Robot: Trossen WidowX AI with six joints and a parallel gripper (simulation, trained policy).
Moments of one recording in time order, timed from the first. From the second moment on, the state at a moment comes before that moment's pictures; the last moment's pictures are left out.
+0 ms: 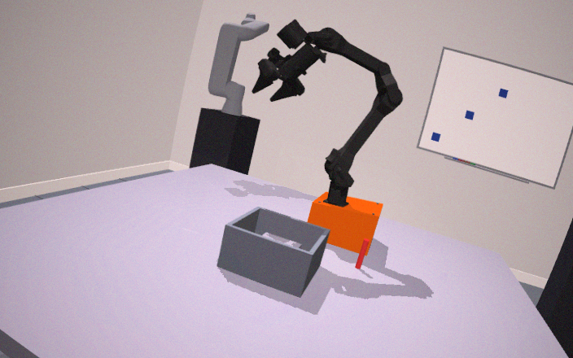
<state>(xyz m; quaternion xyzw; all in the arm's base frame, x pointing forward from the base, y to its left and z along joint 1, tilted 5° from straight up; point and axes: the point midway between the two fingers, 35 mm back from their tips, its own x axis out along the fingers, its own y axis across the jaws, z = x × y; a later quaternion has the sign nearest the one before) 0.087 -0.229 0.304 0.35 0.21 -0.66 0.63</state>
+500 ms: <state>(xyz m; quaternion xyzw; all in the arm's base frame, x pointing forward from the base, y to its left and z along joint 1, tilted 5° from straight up) 0.173 -0.164 0.233 0.34 0.40 -0.54 0.66</state>
